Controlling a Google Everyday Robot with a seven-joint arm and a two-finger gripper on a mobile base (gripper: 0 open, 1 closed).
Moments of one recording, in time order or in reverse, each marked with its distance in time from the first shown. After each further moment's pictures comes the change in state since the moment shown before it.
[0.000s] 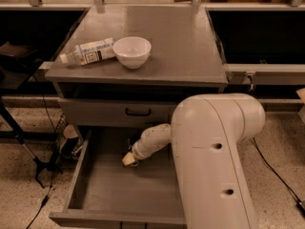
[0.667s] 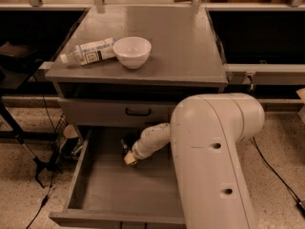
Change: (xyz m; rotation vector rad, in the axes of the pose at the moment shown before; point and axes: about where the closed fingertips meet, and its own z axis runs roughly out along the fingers) arm 0.002 -0.001 0.001 0.001 0.020 0.003
